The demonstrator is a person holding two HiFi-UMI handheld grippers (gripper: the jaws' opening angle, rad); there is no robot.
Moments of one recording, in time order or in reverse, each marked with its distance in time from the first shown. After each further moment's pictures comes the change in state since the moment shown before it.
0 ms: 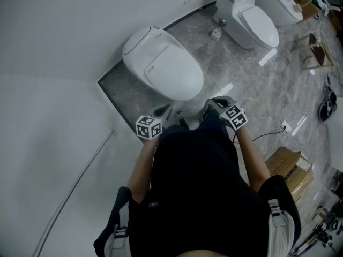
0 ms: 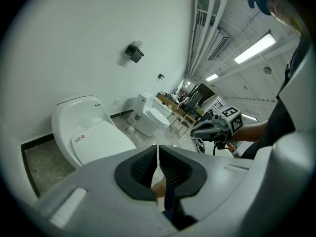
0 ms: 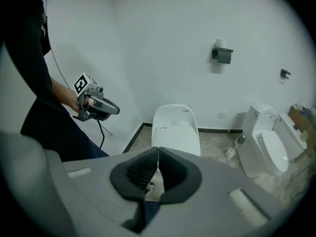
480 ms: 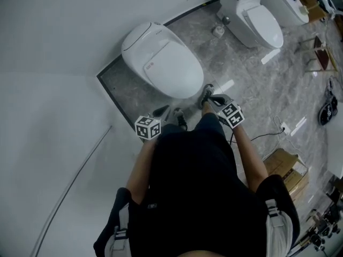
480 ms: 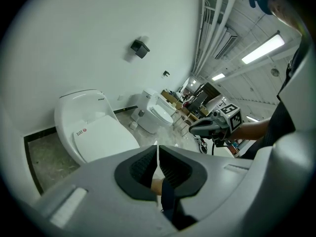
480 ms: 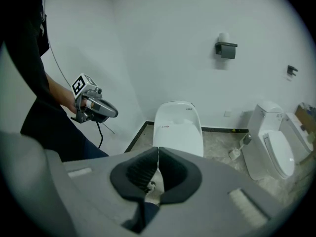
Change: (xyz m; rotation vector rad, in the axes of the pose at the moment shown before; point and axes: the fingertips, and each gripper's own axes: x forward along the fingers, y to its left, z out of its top) left arm 0.021 0.006 -0.009 -0.054 0.029 0.042; right arm 0.023 -0.022 0.000 -0.014 0.018 0.059
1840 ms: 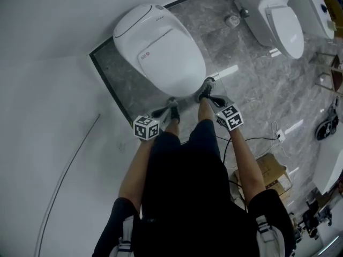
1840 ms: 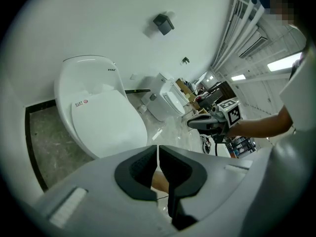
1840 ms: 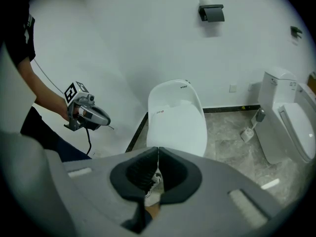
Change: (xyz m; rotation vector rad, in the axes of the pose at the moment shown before) left arm 0.110 0.058 -0.048 -0.199 0.155 0.064; right arm 0.098 -0.101 -0.062 0.140 0.115 0.131
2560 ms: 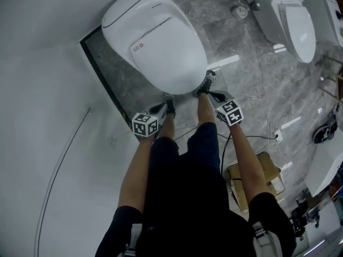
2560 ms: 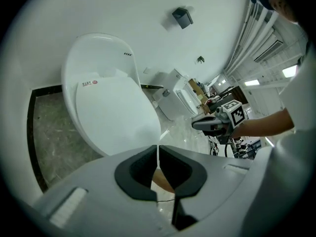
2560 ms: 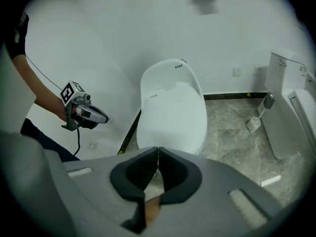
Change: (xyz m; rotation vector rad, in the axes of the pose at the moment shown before) left arm 0.080 0.059 -0.037 -0.114 -0.003 0.091; right arm 0.074 -0.068 -0.055 0.012 0.105 0.052
